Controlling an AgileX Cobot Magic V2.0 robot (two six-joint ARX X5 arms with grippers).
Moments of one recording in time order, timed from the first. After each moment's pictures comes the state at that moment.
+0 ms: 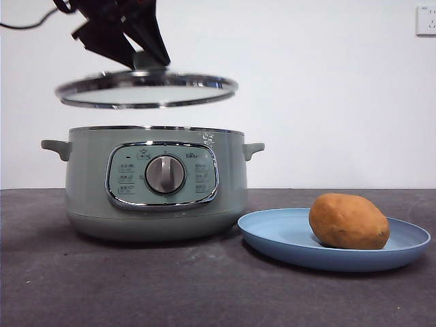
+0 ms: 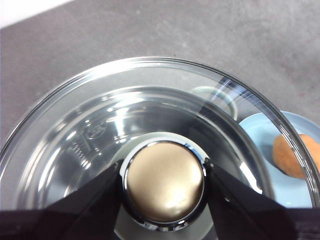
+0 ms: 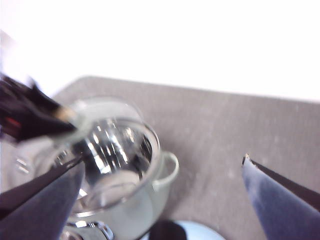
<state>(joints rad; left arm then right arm) -0.37 1.55 1.44 -0.55 0.28 0.16 0.42 0.85 1.04 -0.40 -0.08 0.08</state>
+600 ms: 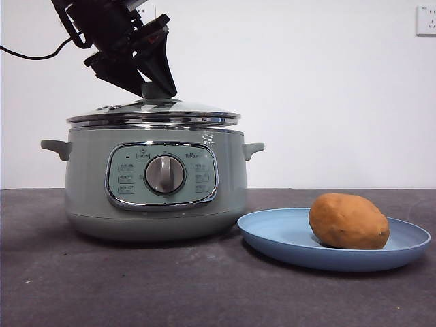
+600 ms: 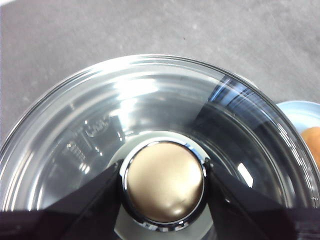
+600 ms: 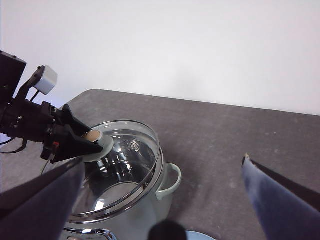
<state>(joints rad) -0.37 1.64 1.44 -0.50 0.25 0.18 0.43 0.81 1.04 -0.41 -0.08 0.08</state>
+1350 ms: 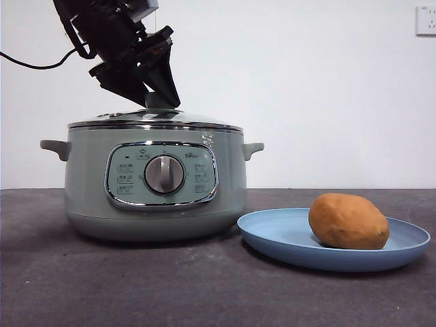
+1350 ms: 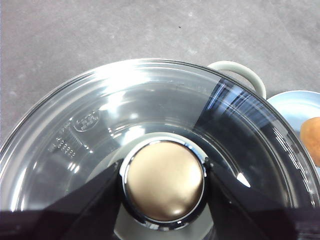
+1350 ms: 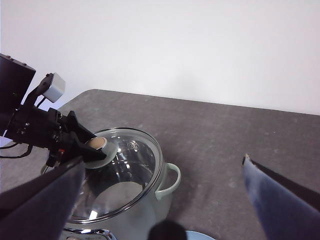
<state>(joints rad) -0.37 1.68 1.44 -0.52 0.26 0.19 0.43 0.81 1.04 -0.41 -0.08 0.08</state>
